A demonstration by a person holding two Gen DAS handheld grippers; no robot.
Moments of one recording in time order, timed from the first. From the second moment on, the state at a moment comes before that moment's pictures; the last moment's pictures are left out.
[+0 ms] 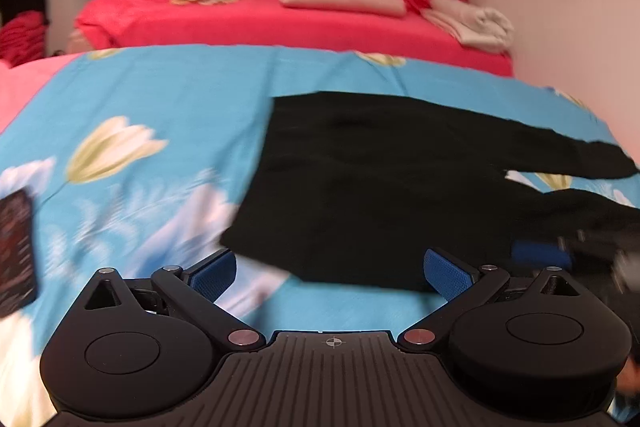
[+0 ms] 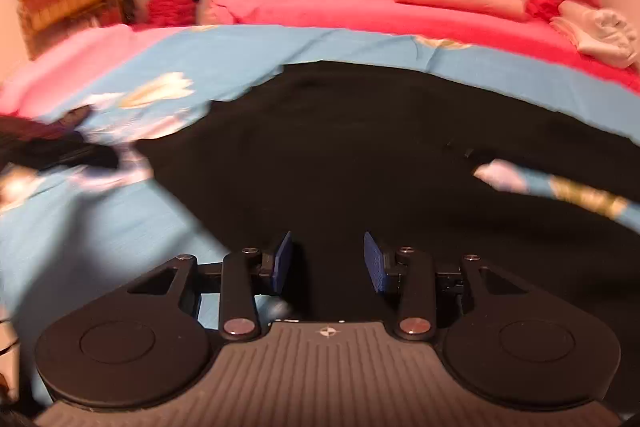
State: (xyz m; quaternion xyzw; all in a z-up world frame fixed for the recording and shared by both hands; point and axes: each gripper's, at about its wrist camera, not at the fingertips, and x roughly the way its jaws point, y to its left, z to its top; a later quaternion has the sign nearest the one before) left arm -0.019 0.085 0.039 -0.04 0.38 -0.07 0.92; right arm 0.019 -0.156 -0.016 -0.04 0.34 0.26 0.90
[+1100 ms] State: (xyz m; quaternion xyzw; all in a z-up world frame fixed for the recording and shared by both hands) left arm 0.043 0.042 -0.013 0.00 0.42 -0.06 0.91; right arm -0.018 -0.321 0.006 -0.02 0.31 -0.06 0.95
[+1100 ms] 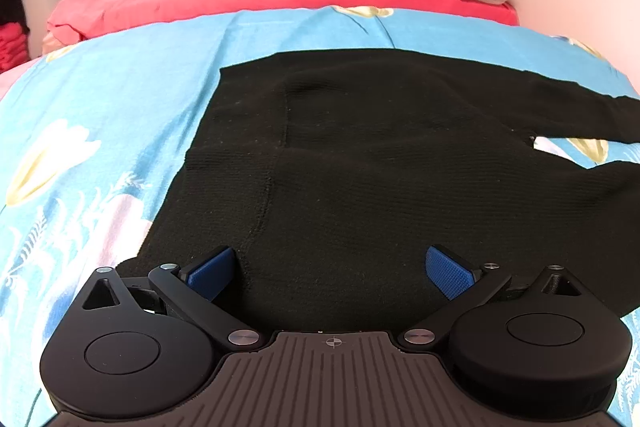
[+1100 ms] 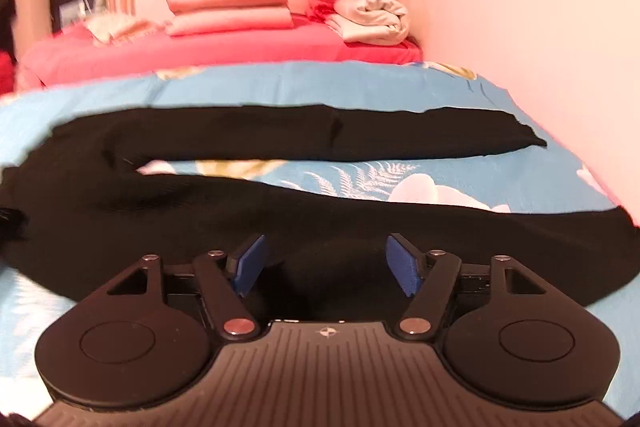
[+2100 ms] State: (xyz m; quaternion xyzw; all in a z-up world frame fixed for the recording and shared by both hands) left arm 0.048 0.038 -0.012 0.01 0.43 -0.04 0.90; right arm -0.037 -0.499 -0.021 0.13 0.24 -0.34 0.90
